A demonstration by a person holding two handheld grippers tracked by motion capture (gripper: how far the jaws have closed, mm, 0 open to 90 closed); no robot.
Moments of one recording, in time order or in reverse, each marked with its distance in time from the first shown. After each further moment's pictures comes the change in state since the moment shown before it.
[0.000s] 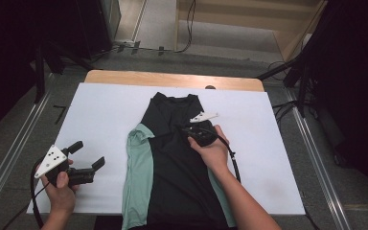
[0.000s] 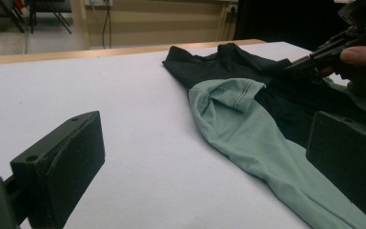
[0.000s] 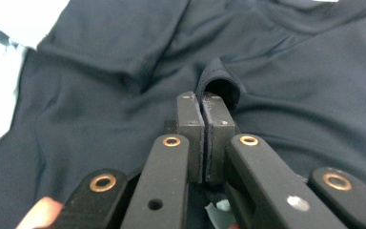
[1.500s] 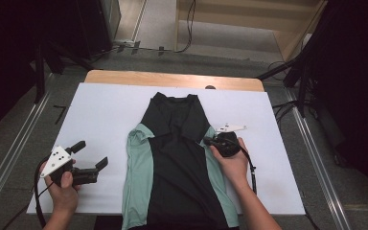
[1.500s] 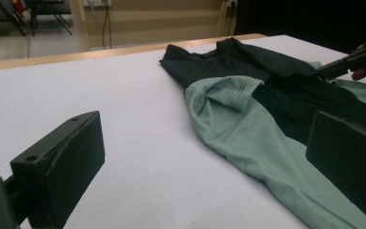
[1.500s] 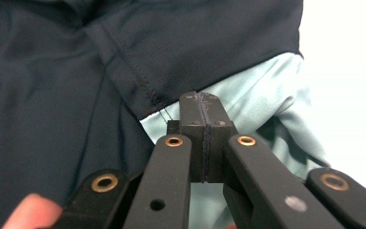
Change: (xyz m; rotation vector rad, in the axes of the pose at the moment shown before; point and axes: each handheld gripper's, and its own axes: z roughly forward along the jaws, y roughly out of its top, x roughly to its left) left arm -0.009 0.003 0.006 0.012 0.003 0.041; right arm -0.038 -0.059 -0.038 -0.037 -0.015 0.136
